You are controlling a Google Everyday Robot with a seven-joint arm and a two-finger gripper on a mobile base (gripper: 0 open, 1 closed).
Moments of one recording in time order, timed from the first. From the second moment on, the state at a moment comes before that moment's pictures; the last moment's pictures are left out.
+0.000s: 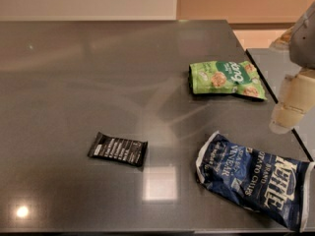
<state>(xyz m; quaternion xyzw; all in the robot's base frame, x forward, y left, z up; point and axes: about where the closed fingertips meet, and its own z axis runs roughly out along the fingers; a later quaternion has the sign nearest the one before) 0.438 -0.217 0.976 -0.60 0.78 -0.03 0.16</state>
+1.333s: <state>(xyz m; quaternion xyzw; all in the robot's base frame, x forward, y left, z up) 0.384 -0.218 0.938 -0.63 0.76 0.01 0.16</state>
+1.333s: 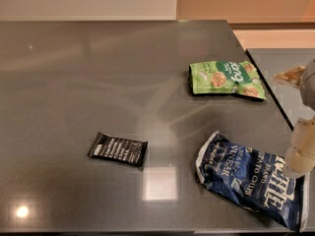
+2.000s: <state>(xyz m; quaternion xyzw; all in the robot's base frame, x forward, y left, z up) 0.347 -0.216 0.900 -0.64 0.76 0.03 0.15</state>
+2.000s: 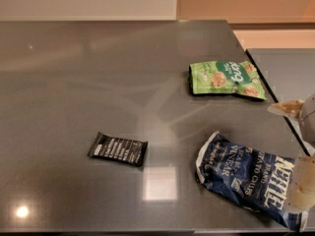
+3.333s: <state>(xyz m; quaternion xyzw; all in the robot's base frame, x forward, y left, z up) 0.324 -0.213 0.853 -0.64 0.75 0.04 0.15</state>
